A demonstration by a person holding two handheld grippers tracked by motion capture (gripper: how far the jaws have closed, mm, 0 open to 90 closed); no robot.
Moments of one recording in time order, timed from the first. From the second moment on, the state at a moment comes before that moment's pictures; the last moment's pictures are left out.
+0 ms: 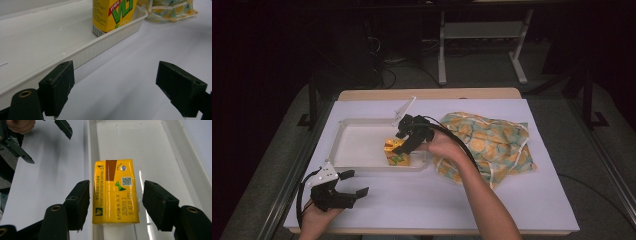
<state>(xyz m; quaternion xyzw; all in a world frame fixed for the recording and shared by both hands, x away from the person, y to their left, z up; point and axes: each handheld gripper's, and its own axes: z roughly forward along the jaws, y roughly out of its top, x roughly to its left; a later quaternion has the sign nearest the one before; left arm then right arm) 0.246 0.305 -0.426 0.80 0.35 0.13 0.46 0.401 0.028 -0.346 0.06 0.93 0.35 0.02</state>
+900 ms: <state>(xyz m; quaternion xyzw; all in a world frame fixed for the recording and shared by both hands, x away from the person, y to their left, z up) 0.247 0.305 -0.427 0.80 0.36 0.13 0.46 0.394 -0.016 -0.328 0.09 0.92 0.38 0.03</state>
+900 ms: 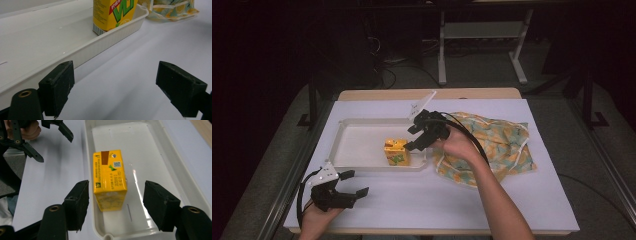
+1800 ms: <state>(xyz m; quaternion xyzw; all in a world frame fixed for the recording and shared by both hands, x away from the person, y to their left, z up) 0.249 0.305 -0.429 0.80 0.36 0.13 0.46 0.380 -0.081 -0.334 0.16 0.91 0.38 0.05</state>
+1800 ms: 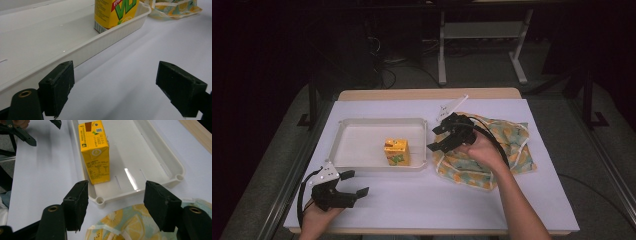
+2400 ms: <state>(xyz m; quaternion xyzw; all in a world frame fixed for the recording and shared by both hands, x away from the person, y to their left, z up) 0.249 0.304 -0.430 0.80 0.36 0.13 0.46 0.365 -0.116 -0.346 0.19 0.90 0.38 0.05</state>
